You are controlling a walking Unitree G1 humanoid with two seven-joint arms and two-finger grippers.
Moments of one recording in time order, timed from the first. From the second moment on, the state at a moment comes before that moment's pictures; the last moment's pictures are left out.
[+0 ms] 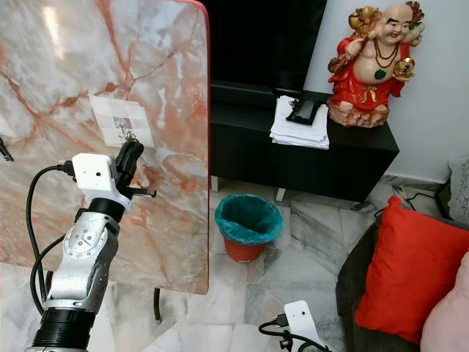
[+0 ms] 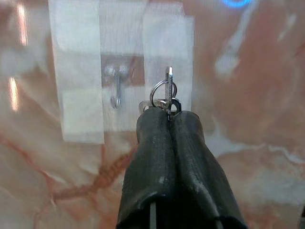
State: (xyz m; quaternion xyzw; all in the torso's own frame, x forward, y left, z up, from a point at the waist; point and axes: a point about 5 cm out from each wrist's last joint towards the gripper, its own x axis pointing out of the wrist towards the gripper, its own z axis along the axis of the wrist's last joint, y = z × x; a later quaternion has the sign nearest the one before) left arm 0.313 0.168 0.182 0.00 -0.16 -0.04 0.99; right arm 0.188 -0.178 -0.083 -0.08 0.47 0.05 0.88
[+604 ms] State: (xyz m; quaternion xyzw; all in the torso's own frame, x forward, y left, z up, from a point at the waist) left arm 0.314 0.182 0.189 -0.08 -0.12 -0.04 0.99; right arm 0.190 -0.179 -0.082 -0.09 0.46 0.05 0.88
